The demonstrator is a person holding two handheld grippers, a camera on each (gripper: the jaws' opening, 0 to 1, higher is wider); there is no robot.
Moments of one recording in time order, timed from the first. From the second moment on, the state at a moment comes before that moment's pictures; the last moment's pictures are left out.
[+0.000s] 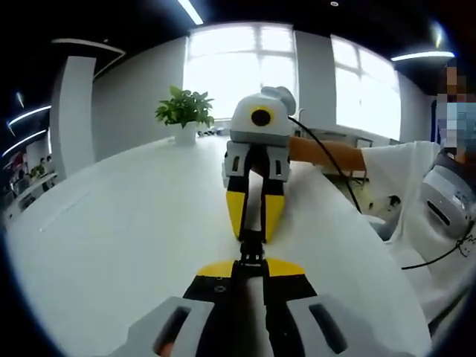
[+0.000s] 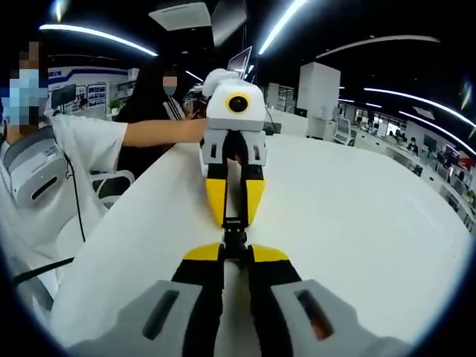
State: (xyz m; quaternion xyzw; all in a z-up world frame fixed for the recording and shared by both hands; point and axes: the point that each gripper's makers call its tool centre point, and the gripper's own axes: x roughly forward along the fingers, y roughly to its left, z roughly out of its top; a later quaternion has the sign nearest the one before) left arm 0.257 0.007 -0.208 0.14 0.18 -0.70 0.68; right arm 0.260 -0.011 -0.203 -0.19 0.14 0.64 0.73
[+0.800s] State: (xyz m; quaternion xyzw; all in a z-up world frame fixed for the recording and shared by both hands) left arm 0.260 0.003 -0.208 0.13 0.20 -0.70 0.68; right arm 0.256 -0.008 -0.203 -0.17 0.14 0.65 0.73
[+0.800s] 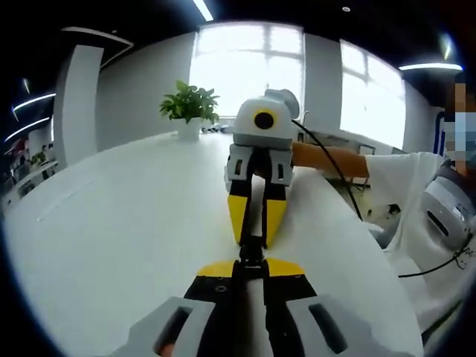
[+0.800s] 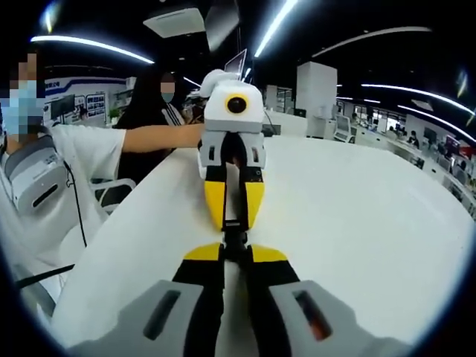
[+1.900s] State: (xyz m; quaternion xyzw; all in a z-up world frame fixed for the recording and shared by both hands) left arm 0.271 0.011 -0.204 0.14 0.17 -0.68 0.70; right arm 0.270 -0.013 -0.201 -0.18 0.14 0.61 0.76
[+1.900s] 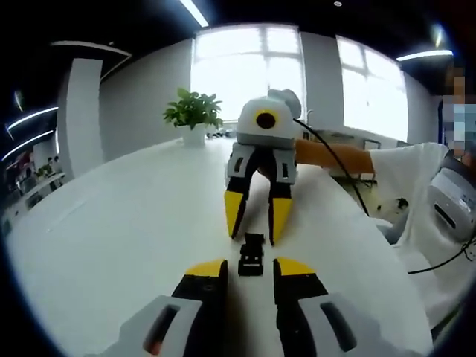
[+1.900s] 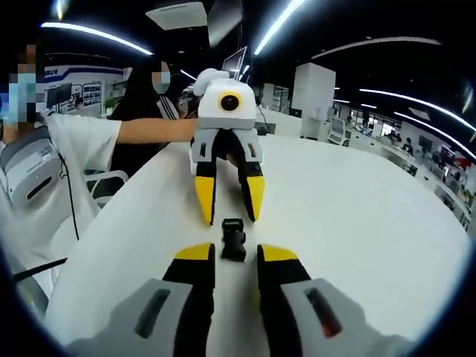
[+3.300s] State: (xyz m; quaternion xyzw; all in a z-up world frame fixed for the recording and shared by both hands) left arm 0.260 0.004 -0.208 0.16 0.18 -0.71 0.66; right arm 0.257 -0.010 -0.205 -0.21 0.14 0.69 0.68
